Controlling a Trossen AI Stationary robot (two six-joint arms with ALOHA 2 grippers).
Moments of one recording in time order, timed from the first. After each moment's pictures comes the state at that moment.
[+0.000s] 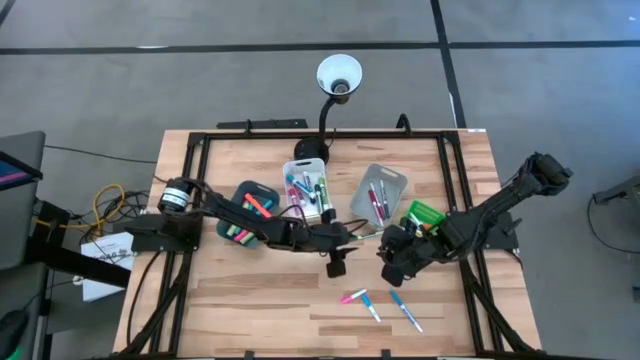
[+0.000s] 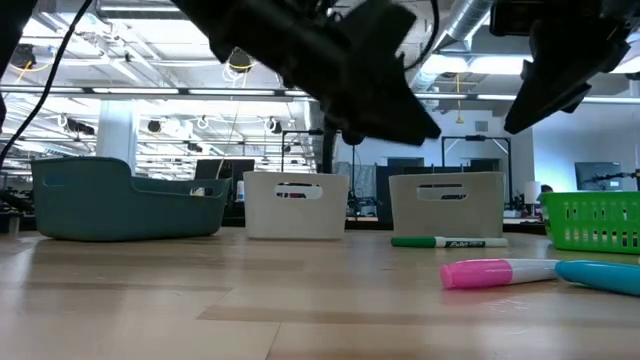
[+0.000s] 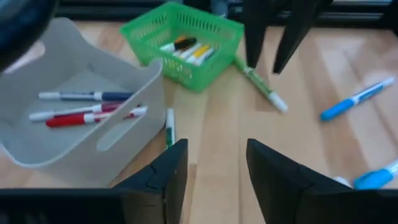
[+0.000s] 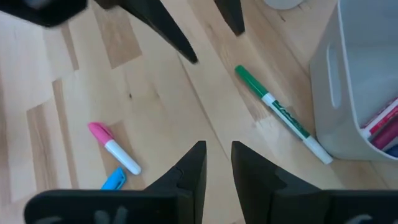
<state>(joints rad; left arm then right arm) -0.24 1.96 1.20 0.26 -0.30 -0.08 0.53 1.30 0.81 -0.54 0.39 0.83</state>
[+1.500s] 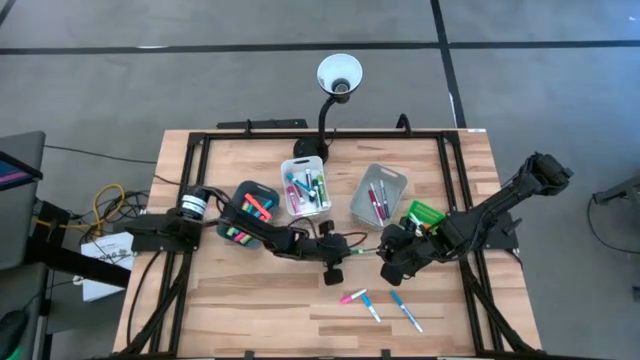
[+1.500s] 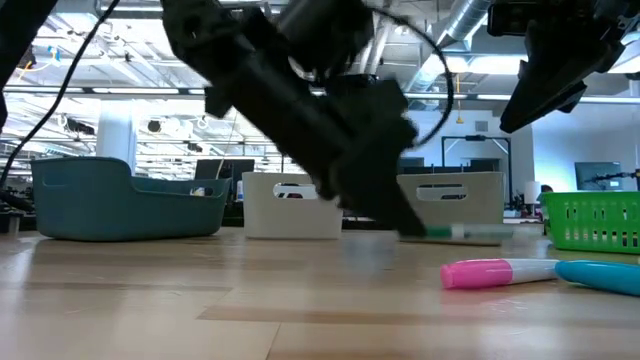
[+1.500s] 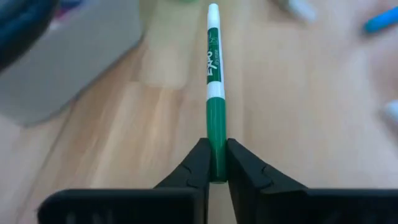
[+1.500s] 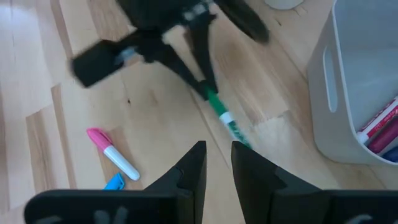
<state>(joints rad) -0.24 2.13 1.20 0.26 -0.29 -0.14 0.52 1.30 0.81 -0.54 0.40 0.83</state>
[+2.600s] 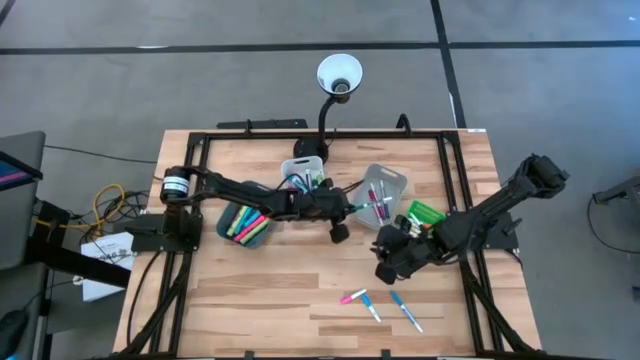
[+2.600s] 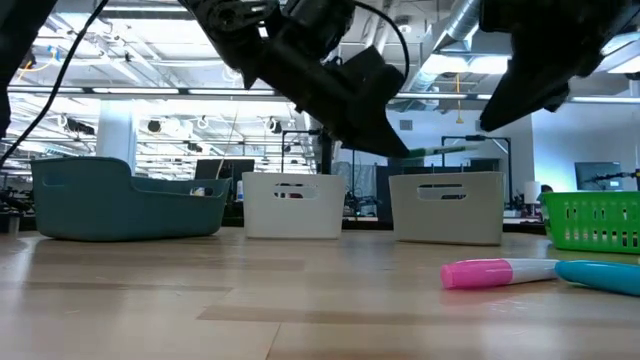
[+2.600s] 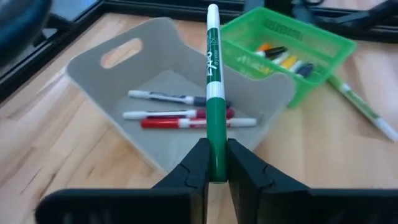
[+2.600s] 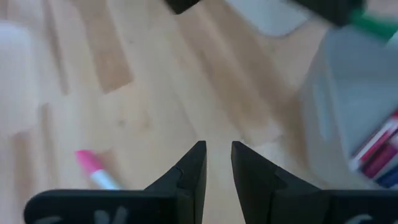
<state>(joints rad) -0.02 1.95 1.20 0.25 -0.23 -0.06 0.52 1.34 0.81 -0.48 0.48 0.80</state>
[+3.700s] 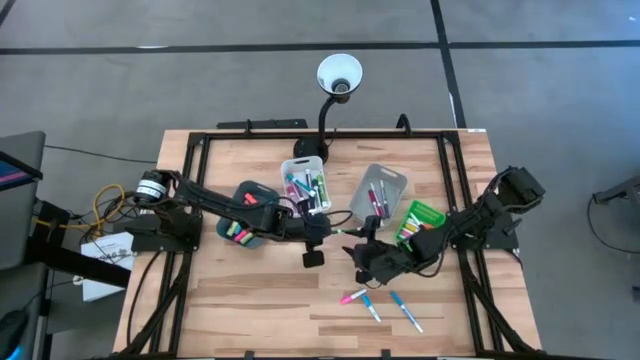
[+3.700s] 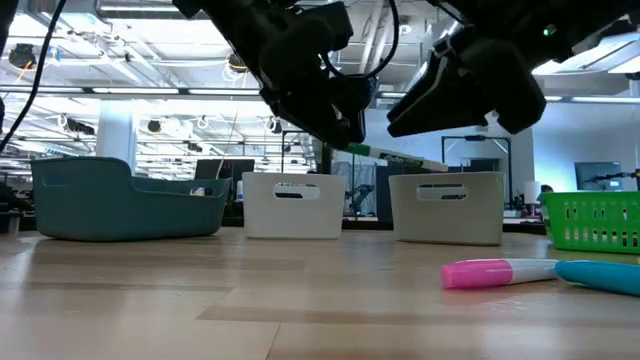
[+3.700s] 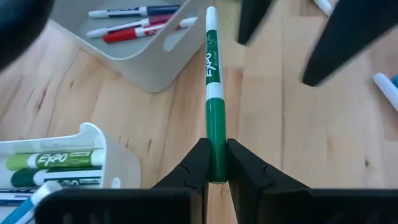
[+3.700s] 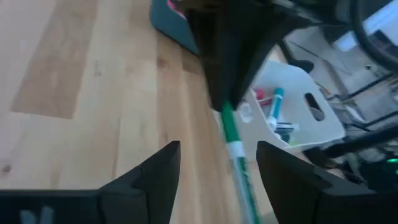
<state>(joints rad) -0.21 1.78 1.20 -0.27 -0.32 -0.11 0.47 1.61 0.81 0.06 0.78 -0.07</state>
